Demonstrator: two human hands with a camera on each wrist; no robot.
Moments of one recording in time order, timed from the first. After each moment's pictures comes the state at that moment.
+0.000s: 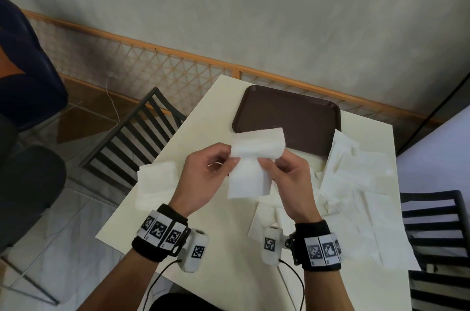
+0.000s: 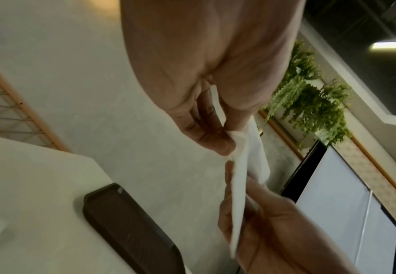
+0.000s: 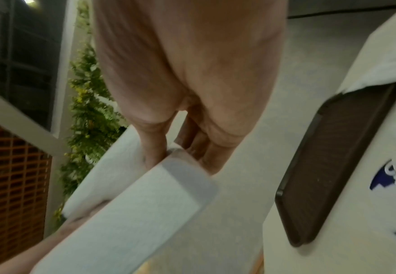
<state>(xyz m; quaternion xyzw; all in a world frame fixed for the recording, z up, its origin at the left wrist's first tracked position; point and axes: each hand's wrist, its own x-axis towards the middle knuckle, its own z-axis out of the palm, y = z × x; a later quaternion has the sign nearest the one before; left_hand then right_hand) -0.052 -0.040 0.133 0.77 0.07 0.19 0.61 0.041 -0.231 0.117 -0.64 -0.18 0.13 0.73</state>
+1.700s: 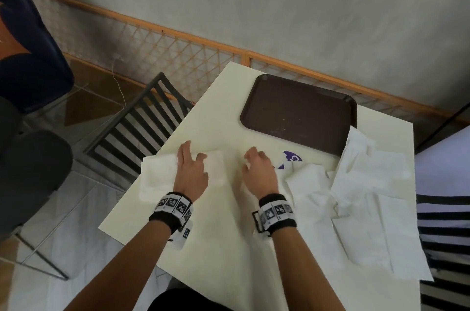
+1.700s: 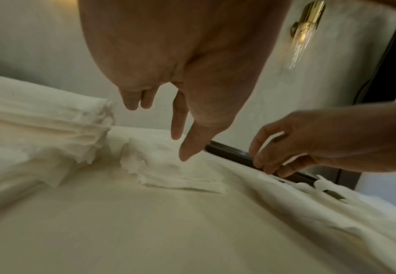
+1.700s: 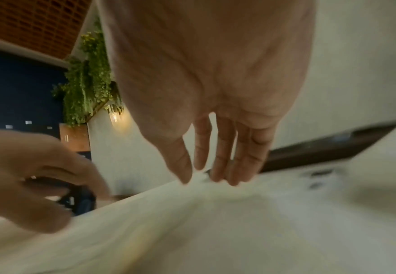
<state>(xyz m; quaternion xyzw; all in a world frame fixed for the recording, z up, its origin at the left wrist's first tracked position) -0.025 0.035 -0.022 0.94 0.25 0.04 0.21 0.087 -0.143 -0.004 -0.93 -0.22 0.14 0.26</state>
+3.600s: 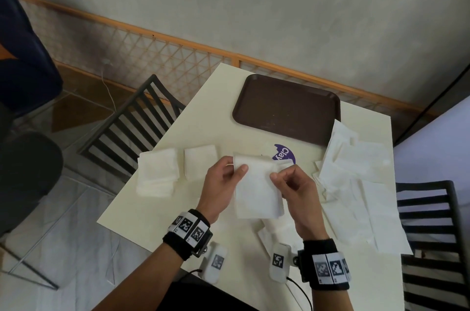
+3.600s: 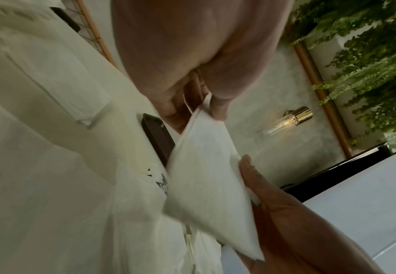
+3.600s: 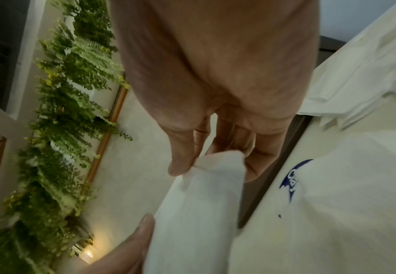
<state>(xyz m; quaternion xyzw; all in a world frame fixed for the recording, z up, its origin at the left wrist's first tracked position) -0.056 -0.079 0.048 0.65 0.20 0.12 0.72 0.012 -0.274 0.060 -0.71 -0.07 0.15 0.68</state>
